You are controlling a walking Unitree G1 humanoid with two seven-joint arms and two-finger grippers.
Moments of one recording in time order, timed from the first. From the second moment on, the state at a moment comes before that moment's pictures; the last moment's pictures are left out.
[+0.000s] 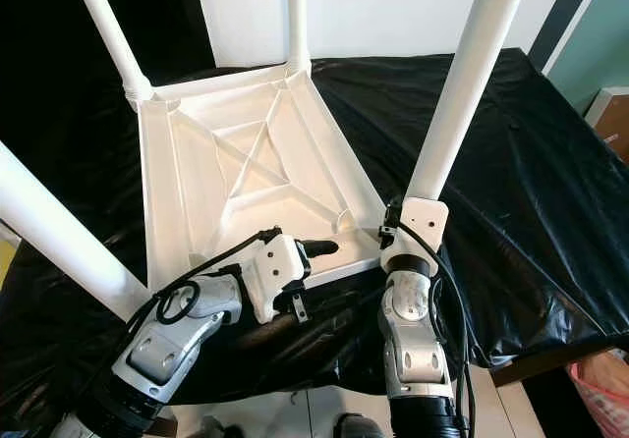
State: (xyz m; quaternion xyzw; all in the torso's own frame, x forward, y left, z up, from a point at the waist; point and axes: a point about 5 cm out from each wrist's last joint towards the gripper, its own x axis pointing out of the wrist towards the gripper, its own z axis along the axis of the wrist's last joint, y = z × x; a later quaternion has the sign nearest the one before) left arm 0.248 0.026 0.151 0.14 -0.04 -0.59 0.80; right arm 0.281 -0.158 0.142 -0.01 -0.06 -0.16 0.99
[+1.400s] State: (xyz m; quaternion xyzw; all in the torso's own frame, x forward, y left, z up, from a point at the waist) left arm 0.252 0.023 0.159 0.14 -0.06 -0.58 0.80; right arm 0.294 -0.221 0.155 -0.10 0.00 0.32 0.94
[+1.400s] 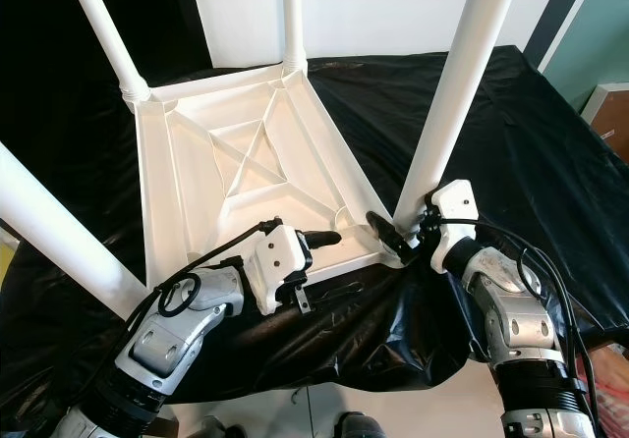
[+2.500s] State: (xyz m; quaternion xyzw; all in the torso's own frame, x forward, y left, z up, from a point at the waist) left arm 0.254 0.022 0.162 0.14 -0.06 -0.58 0.80; right arm 0.309 -0.234 0.161 -0.12 0.01 0.38 0.92
